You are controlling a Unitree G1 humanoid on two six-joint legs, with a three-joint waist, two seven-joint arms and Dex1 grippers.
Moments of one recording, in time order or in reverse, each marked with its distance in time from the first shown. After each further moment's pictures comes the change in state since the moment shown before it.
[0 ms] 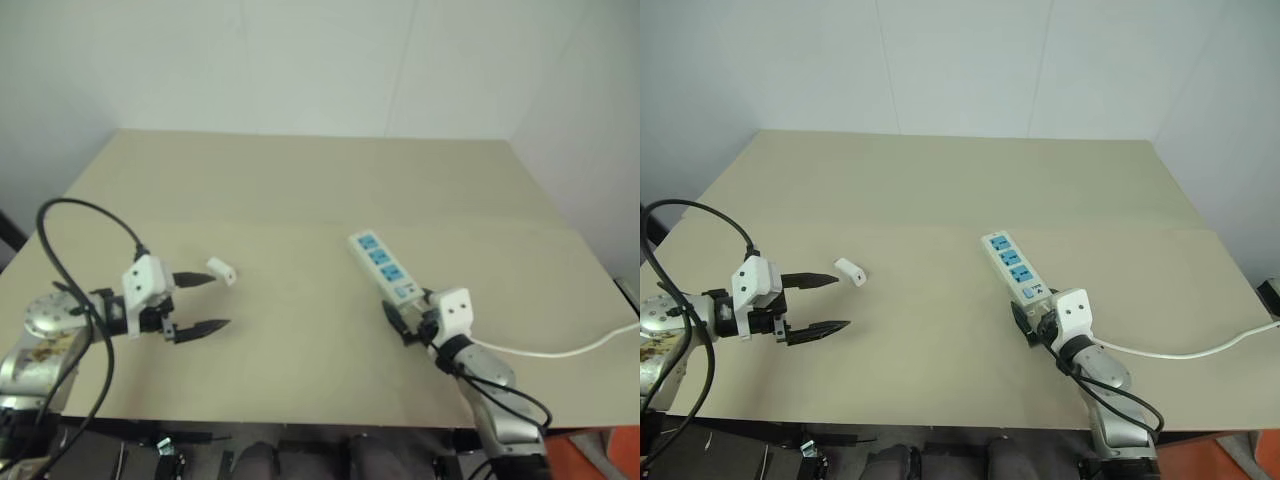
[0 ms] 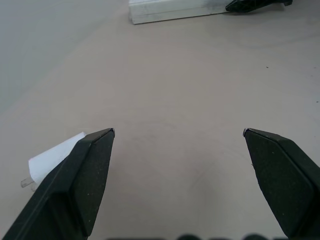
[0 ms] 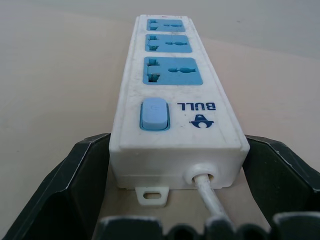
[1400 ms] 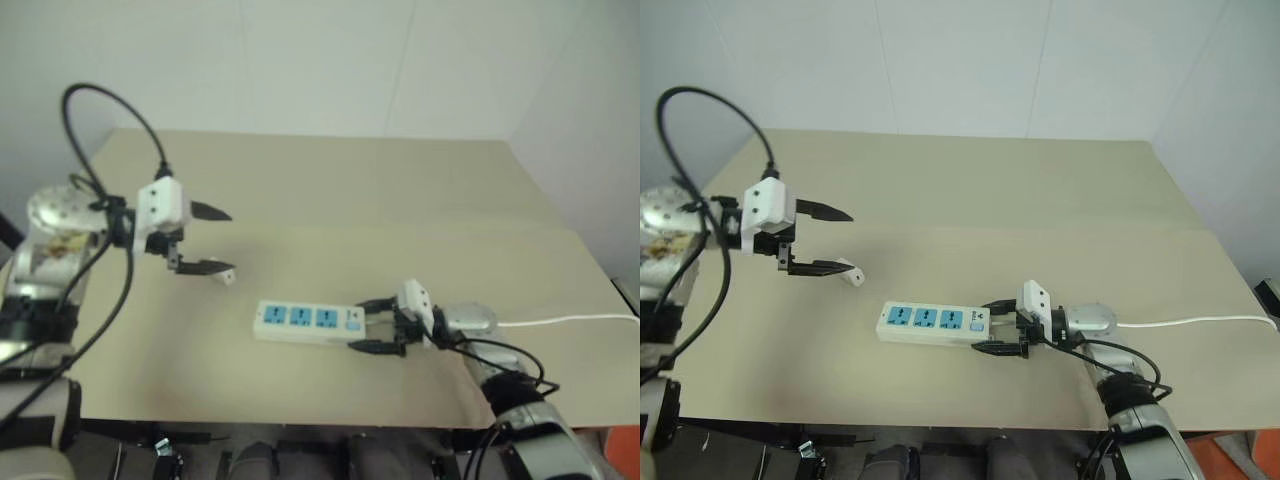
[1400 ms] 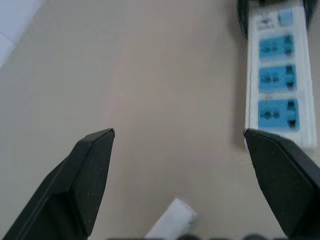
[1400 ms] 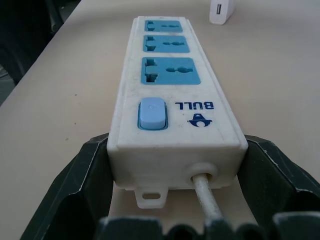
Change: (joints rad) left arm -0.720 0.048 -0.340 0.436 0.274 -0.200 -0.326; right arm -0.475 -0.162 0.203 0.640 0.119 -0.341 1.009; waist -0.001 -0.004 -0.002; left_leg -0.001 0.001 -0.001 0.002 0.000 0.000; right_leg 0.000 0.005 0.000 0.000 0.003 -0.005
